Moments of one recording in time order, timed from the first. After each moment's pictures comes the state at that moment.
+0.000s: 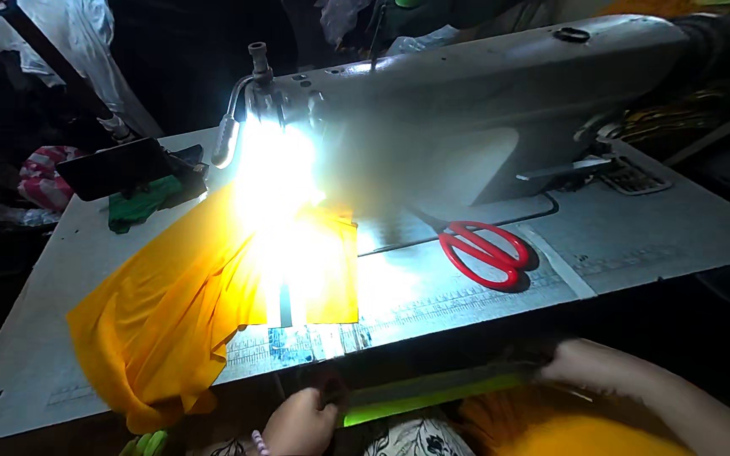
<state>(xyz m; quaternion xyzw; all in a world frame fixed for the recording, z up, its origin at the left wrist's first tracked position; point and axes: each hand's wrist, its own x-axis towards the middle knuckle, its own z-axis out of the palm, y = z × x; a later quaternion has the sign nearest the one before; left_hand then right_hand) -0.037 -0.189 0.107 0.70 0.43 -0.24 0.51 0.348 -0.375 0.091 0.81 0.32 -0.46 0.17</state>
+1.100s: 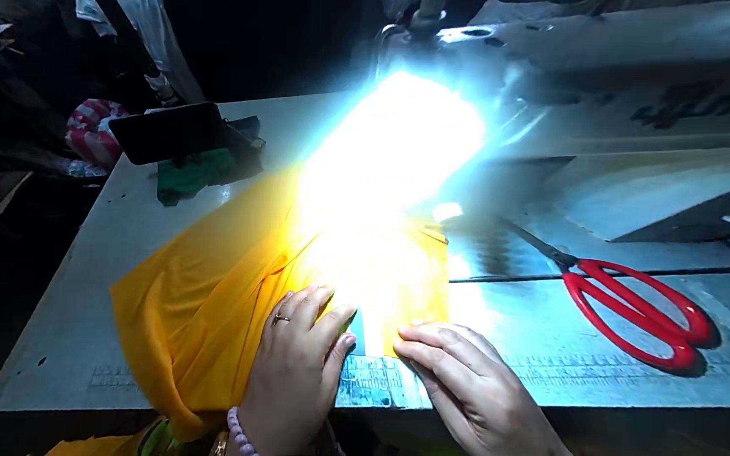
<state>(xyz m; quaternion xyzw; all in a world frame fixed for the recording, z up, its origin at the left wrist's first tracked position) -0.063 -0.110 0.115 0.89 0.35 0.25 0.15 0.143 -0.233 0.109 0.64 0.69 -0.03 -0.34</state>
